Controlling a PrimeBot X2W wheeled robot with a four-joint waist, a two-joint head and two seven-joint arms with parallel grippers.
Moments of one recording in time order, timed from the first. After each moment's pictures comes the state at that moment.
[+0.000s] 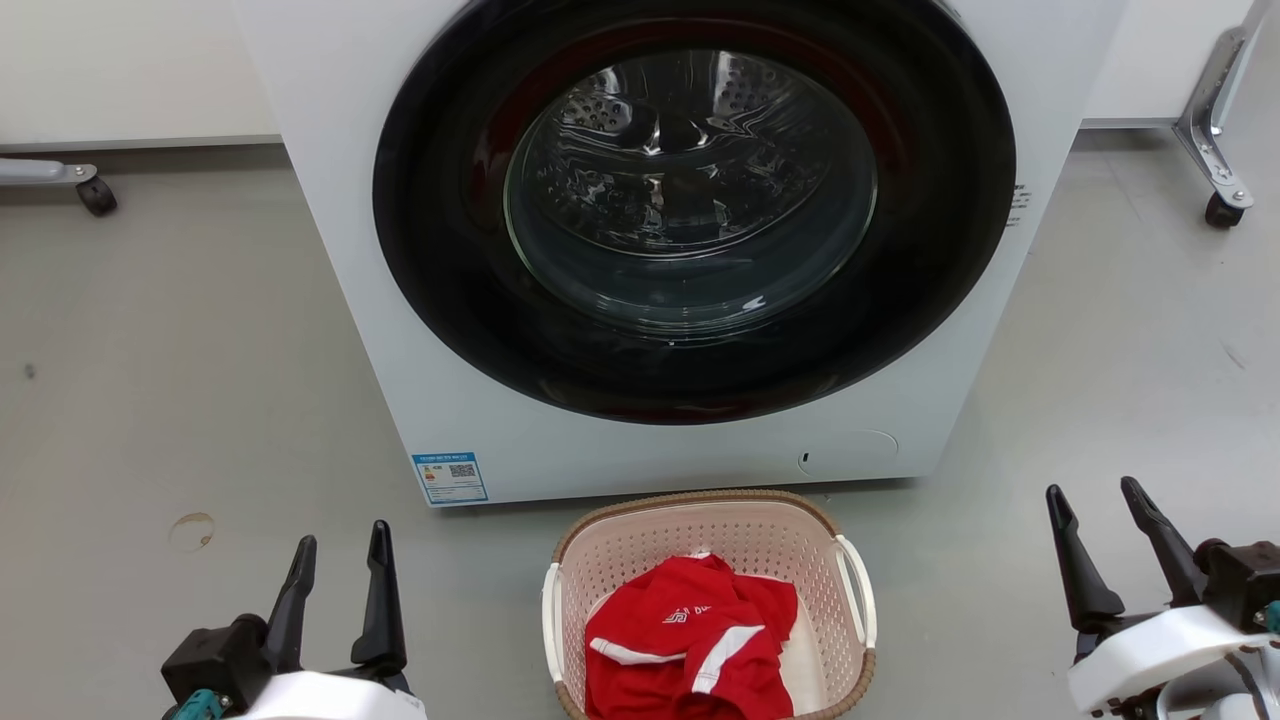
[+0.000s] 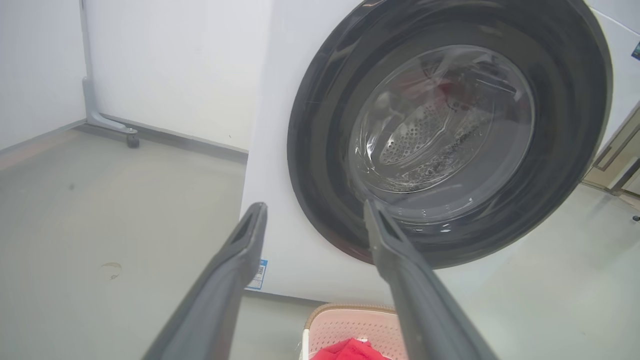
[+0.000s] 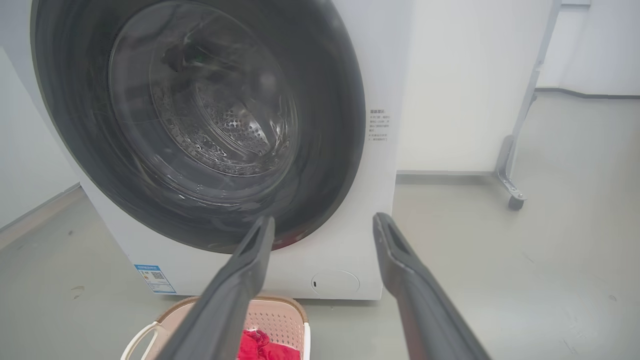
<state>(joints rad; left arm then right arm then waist) 0.00 0.04 -0.05 0.22 -0.38 -0.06 -0.22 -0.02 -0.06 0.13 0.25 0.37 0.13 -0.21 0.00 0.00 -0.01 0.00</state>
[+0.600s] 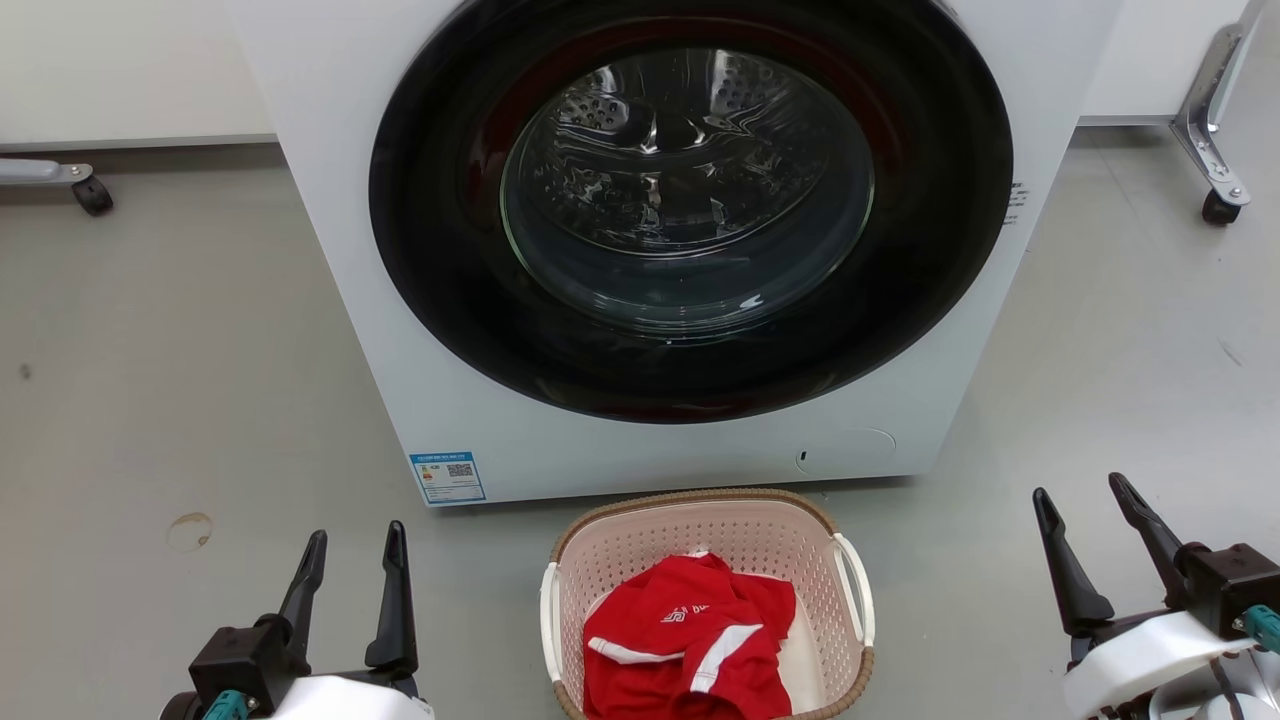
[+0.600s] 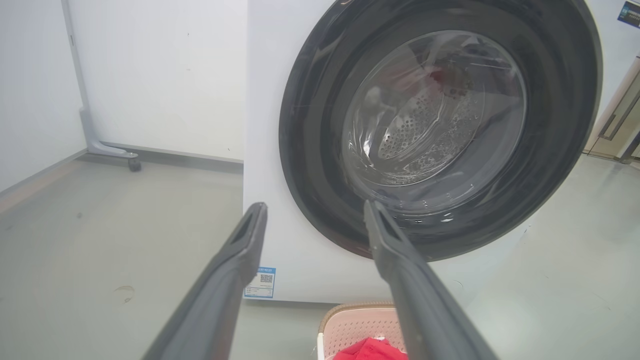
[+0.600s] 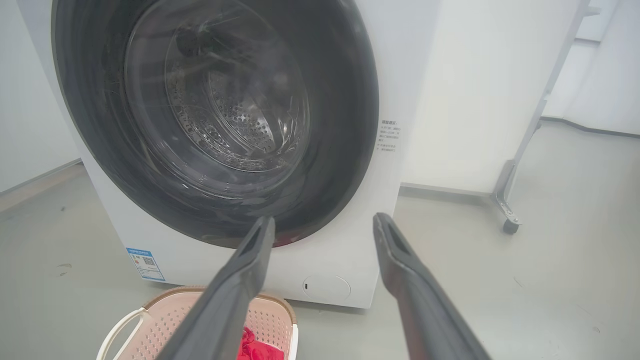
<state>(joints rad) 0.00 0.04 -0.07 0.22 -0.27 -0.06 -0.25 -0.02 -0.07 0.15 0.25 0.26 0.13 -0.25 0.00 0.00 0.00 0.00</state>
